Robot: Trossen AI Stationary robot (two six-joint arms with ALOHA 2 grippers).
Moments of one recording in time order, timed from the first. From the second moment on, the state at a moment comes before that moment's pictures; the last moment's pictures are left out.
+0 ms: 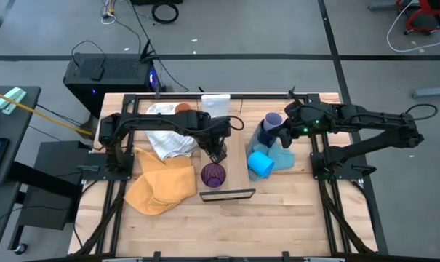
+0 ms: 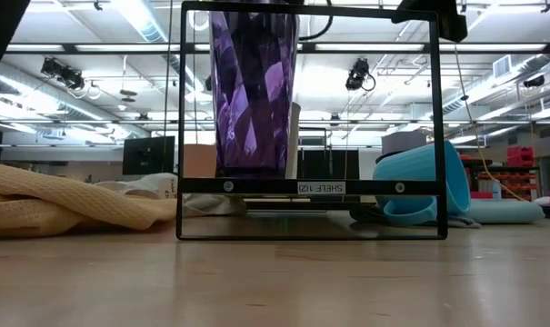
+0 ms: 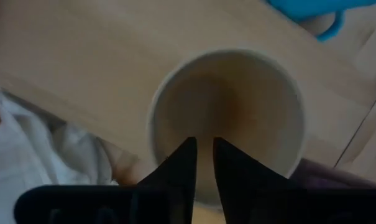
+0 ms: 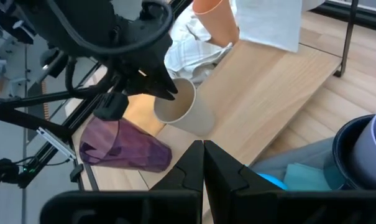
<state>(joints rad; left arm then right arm) 0.08 1.89 1.71 -1.07 -0.02 -0.50 -0.03 0.93 1.10 -0.79 0.13 0.78</state>
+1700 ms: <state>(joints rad) 0.09 1.89 1.71 -1.16 -0.02 -0.49 -0.03 0.93 1.10 -0.78 0.13 0.76</state>
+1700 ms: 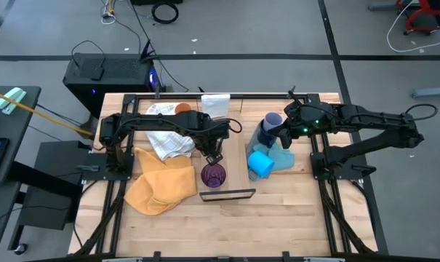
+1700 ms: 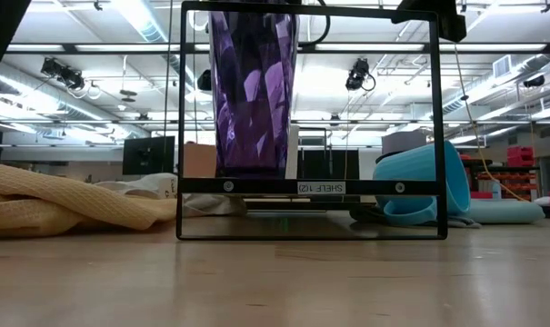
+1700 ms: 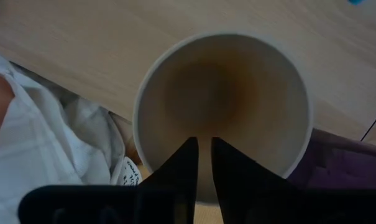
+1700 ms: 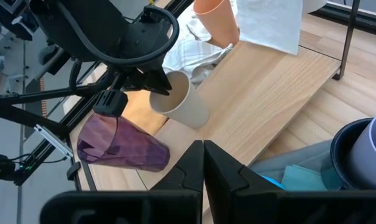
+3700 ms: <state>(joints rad) 0.13 1.87 2.32 -0.65 -0.18 -0.14 0.32 0.54 0.44 0.02 0.24 0.85</state>
